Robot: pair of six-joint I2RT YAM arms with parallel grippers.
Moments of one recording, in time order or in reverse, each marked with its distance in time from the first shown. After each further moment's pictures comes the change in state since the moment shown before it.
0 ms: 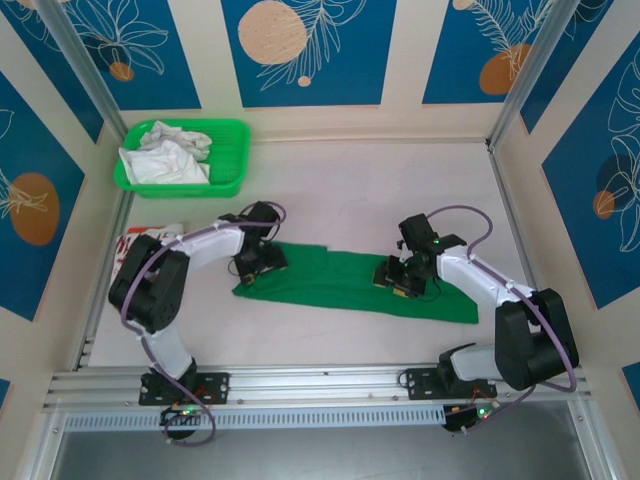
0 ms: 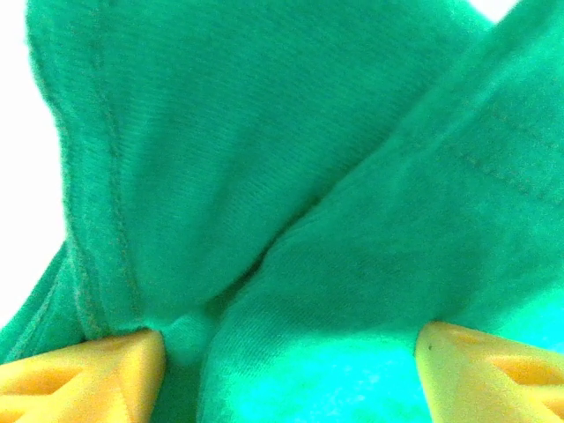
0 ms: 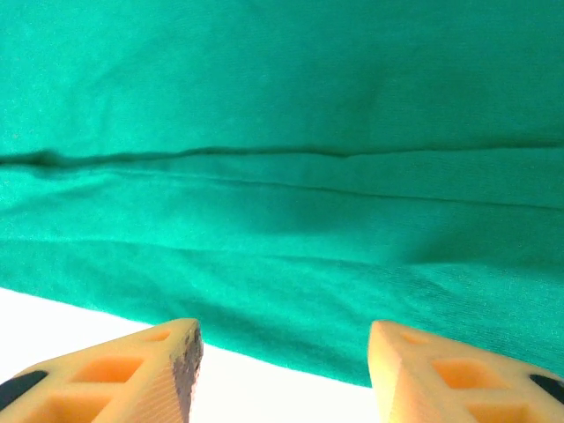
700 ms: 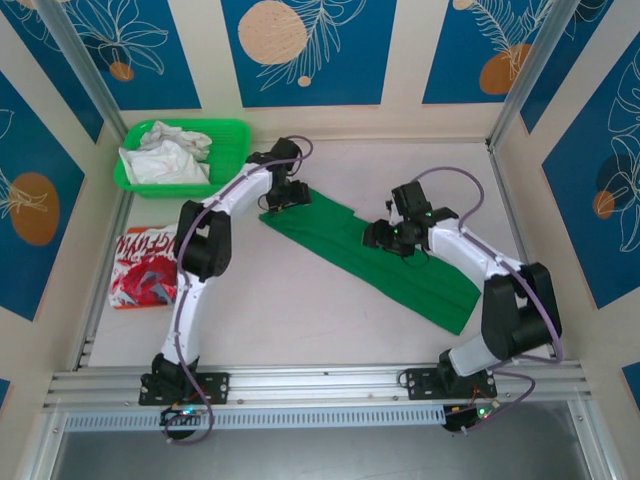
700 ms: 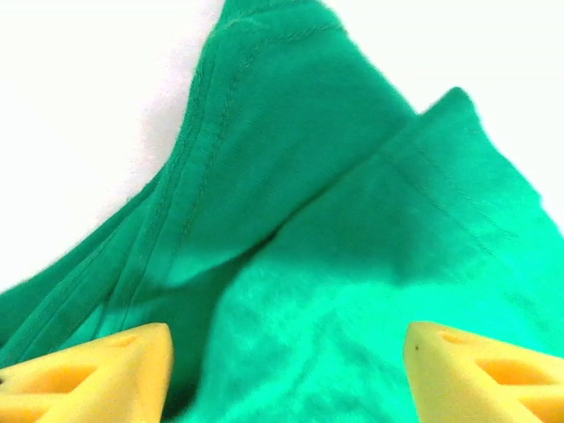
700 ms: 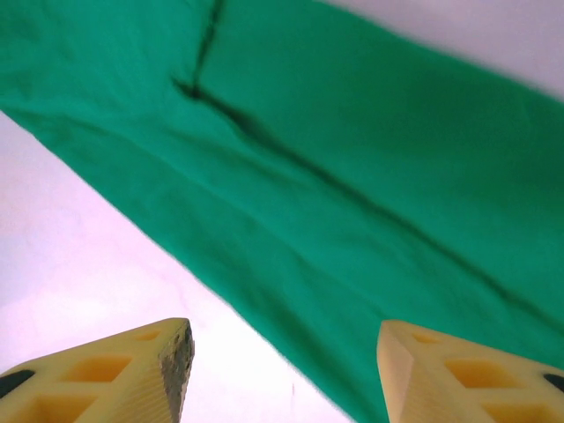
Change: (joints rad) left arm 0.056 0.539 0.941 -0.208 0.009 0.265; right arm -0.005 0.206 0.269 0.166 0.061 -0.138
